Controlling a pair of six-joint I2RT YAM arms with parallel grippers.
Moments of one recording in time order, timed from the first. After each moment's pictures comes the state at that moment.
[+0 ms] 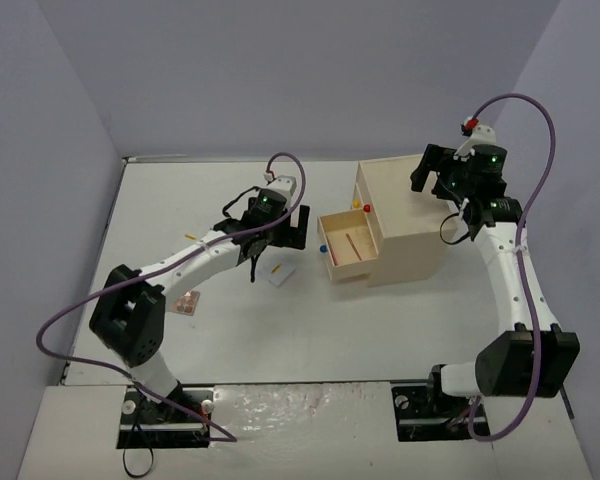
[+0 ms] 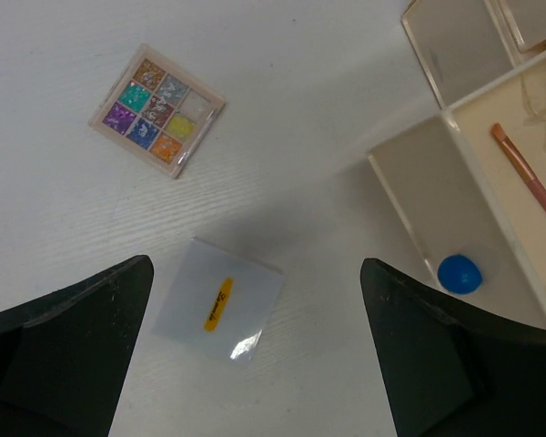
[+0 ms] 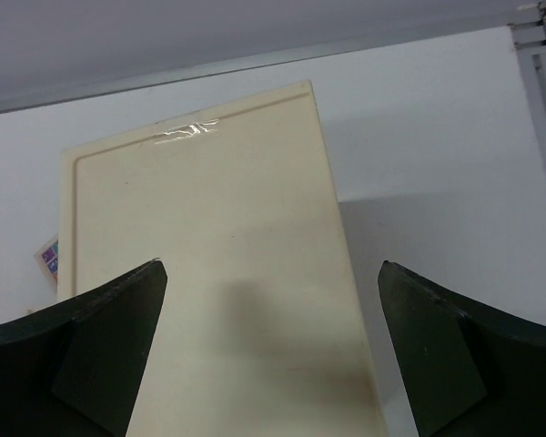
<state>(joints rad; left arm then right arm) -0.65 1.67 1.27 -0.27 -0.13 -0.33 -0.05 1.36 1.30 -0.37 -0.14 0.19</state>
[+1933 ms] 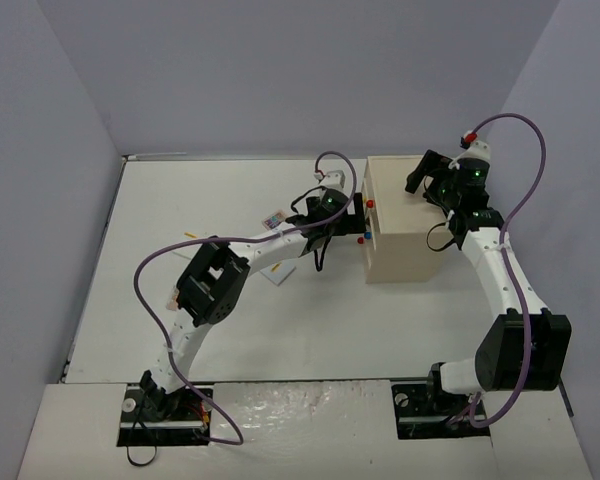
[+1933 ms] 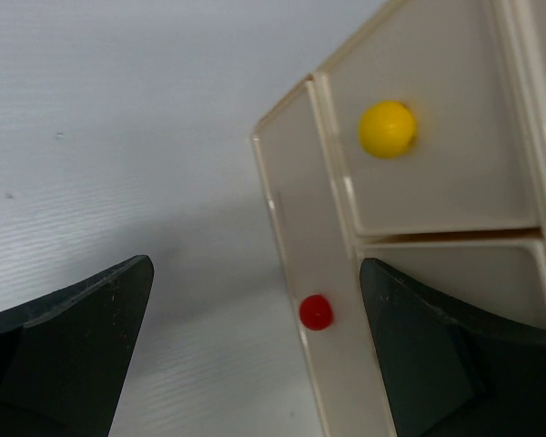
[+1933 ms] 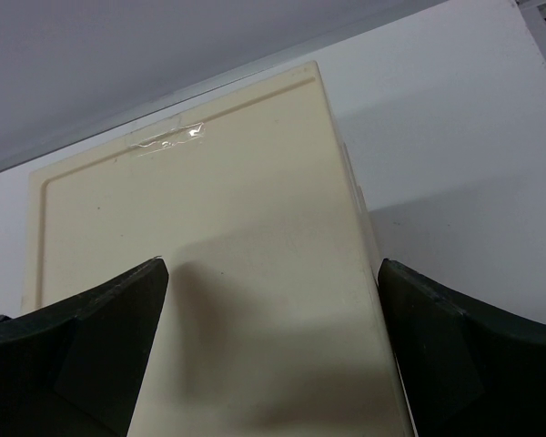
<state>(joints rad) -0.81 2.22 1.73 -0.06 -0.22 -0.66 -0.01 1.38 1.11 -0.12 -0.03 0.37</state>
